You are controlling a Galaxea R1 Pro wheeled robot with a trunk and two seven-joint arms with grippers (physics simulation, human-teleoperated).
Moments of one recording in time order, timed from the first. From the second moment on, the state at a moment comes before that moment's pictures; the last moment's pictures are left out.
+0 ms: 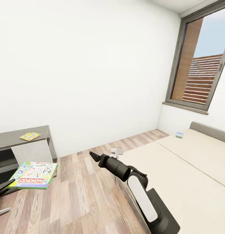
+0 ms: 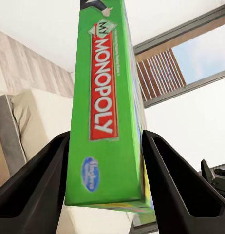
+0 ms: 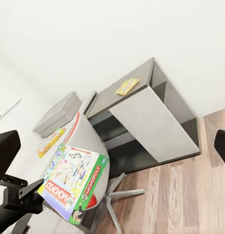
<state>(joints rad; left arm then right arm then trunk) -0.57 0.70 0.70 -0.21 0.08 0.64 -1.57 -0.44 0.14 0.45 -1.48 -0.81 0.51 0.02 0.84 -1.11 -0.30</state>
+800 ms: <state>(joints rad) -0.57 0.71 0.70 -0.21 0.08 0.64 -1.57 -0.44 0.14 0.47 -1.48 -0.81 0.51 0.02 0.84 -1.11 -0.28</state>
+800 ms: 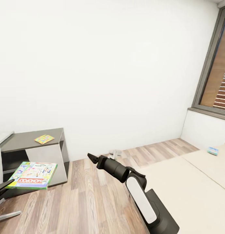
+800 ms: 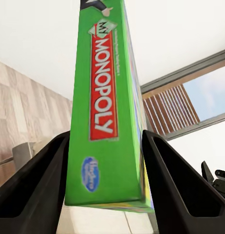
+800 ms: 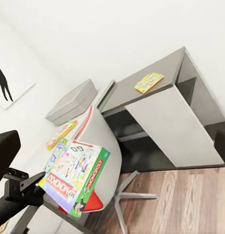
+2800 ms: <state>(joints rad) -0.57 0.74 0.69 -0.24 0.08 0.72 -1.57 -0.44 0.14 0.48 -1.48 -0.81 0.51 0.03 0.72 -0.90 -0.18</state>
